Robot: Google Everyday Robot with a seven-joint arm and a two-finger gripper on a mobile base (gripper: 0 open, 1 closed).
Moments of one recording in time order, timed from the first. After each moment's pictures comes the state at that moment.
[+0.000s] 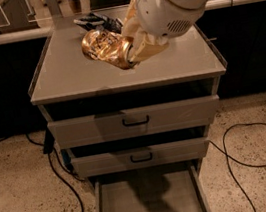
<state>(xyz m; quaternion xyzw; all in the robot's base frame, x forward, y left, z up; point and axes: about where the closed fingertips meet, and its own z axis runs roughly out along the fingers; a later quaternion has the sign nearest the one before) 0.502 -0.028 1.018 -0.72 0.60 -0.08 0.34</state>
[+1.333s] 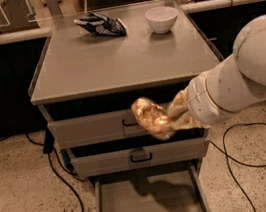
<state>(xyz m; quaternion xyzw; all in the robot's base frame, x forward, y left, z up) 0.456 -0.104 0.840 -0.72 0.62 -0.02 0.29</state>
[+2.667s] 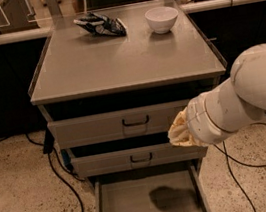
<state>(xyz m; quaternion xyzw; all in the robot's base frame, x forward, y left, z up) 0.436 -0.099 0.800 -0.72 0.63 0.01 0.28</state>
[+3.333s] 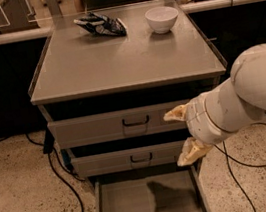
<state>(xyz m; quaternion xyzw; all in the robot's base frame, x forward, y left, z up) 0.436 -0.099 0.800 -0.72 0.63 0.01 0.28</state>
